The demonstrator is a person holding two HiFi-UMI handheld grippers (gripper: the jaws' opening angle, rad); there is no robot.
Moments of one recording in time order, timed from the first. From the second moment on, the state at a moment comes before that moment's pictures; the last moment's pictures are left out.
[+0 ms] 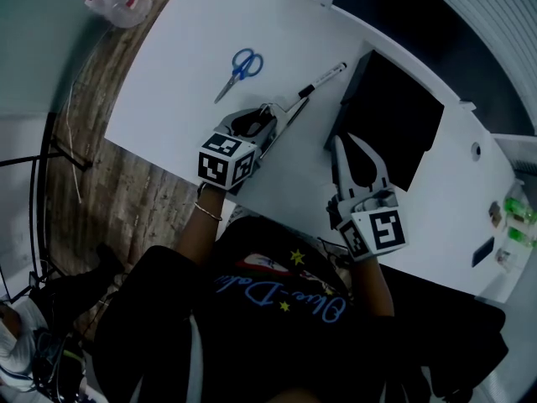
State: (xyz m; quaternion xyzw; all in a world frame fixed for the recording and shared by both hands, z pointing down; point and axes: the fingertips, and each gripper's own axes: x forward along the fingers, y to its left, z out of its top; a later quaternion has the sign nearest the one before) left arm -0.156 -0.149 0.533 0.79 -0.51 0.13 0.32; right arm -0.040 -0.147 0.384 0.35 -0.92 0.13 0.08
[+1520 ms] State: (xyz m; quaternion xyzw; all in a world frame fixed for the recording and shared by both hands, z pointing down) left arm -0.125 -0.138 0.499 0.80 -0.51 0.15 0.26; right arm -0.008 -0.139 0.380 0.38 -0.91 0.12 0.08
